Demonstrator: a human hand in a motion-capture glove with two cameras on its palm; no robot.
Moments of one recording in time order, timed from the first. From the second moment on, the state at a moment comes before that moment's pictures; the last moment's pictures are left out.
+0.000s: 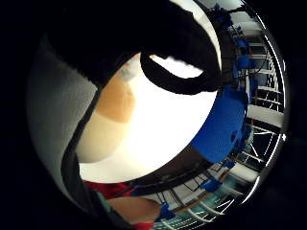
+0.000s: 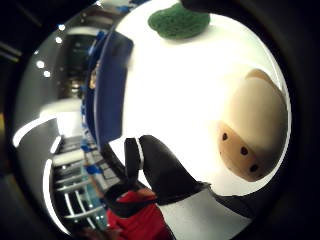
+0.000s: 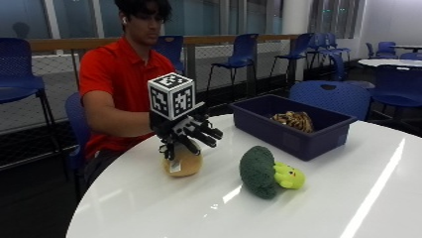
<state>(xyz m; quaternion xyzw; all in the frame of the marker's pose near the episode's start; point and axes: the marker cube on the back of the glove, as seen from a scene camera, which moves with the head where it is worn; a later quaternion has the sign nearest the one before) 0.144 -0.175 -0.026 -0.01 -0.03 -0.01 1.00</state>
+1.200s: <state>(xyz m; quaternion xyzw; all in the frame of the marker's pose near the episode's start) 0.141 -0.173 -0.033 0.05 -0.03 0.01 1.00</state>
